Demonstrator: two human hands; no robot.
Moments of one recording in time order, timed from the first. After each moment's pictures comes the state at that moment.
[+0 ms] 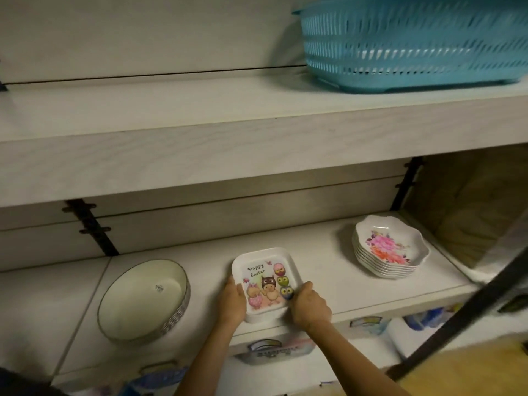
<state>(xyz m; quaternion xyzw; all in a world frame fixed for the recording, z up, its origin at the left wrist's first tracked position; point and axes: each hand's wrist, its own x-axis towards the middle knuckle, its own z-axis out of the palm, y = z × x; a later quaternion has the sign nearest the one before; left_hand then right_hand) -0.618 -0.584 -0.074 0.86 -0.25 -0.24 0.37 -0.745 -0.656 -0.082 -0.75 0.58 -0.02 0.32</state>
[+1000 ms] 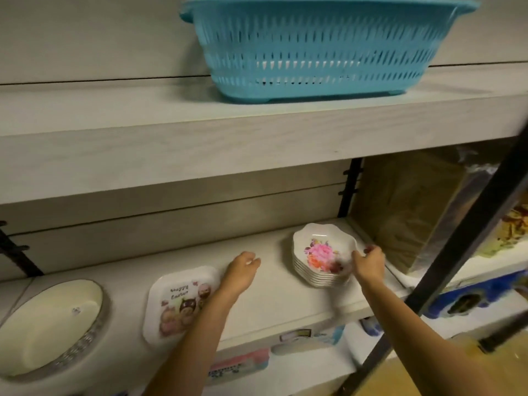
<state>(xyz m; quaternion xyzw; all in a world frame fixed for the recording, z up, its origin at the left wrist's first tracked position) -0.709 -0.712 -0.042 0.79 -0.35 -0.35 0.37 -0.926 -0.838 -0.046 -0.51 0.68 -0.34 0.40</state>
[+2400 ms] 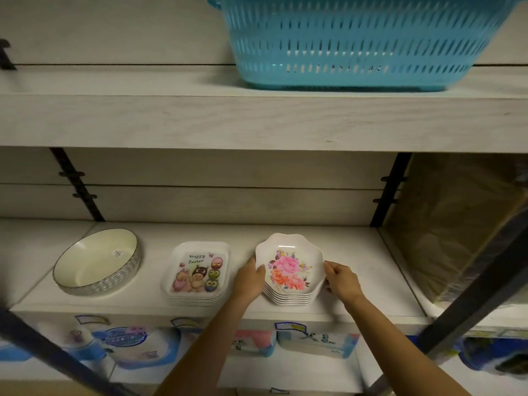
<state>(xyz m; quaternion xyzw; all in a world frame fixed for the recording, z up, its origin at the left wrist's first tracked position) -0.766 -0.696 -0.056 0.86 -0.26 -0.26 0.36 -0.905 -0.833 -0.080 -0.73 0.49 -0.14 0.45</state>
